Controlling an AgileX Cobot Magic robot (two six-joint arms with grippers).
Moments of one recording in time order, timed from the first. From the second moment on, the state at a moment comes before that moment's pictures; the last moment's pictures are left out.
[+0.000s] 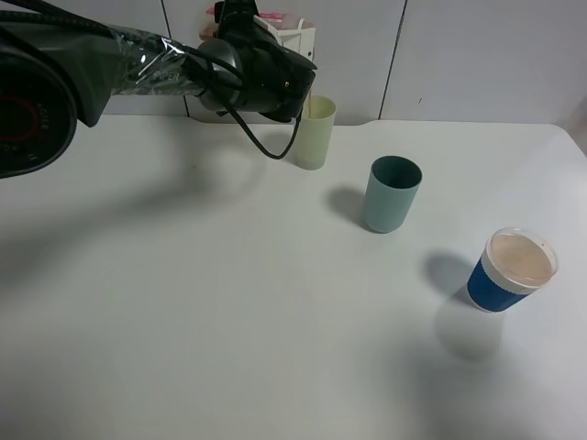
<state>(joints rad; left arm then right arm) -0.68 2.36 -1.83 1.71 1.06 -0.36 0.07 0.00 -0.50 -0.13 1.07 0.07</state>
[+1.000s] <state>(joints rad) -0.68 2.36 -1.83 1.72 1.07 -0.34 0.07 0.00 -0.50 -0.13 1.07 0.07</state>
